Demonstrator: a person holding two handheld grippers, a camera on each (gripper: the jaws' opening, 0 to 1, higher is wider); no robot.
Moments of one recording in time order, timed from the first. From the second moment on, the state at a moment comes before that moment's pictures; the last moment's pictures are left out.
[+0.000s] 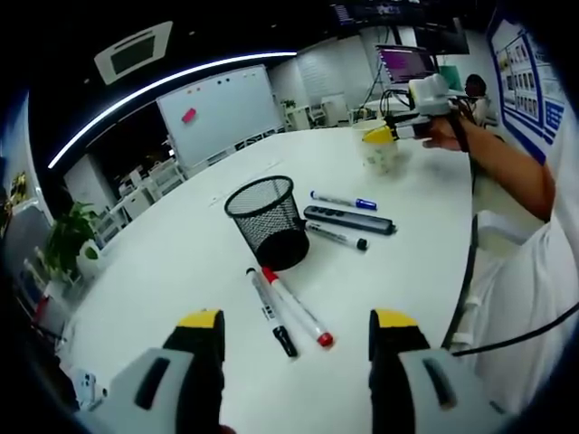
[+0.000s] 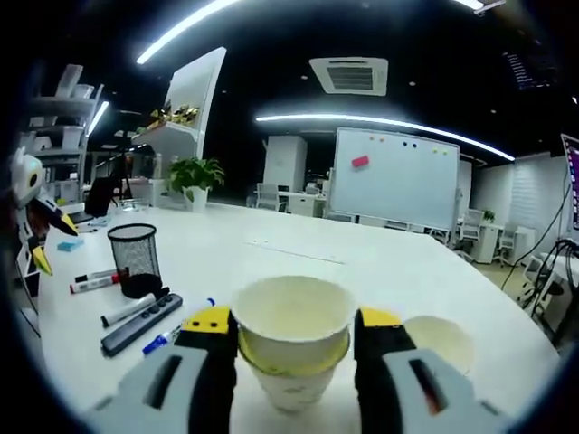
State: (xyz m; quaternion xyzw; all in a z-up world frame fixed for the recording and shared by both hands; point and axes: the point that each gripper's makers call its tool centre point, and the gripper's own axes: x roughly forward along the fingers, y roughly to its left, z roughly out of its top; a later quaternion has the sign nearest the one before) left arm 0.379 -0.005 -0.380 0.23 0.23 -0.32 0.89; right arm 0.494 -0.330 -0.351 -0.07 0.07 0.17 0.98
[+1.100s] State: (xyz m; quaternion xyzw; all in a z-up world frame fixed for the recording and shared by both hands) left arm 0.376 -0.010 -0.386 0.23 0.23 -0.33 0.89; right arm 0.501 -0.345 -0.366 -0.08 0.09 0.17 0.98
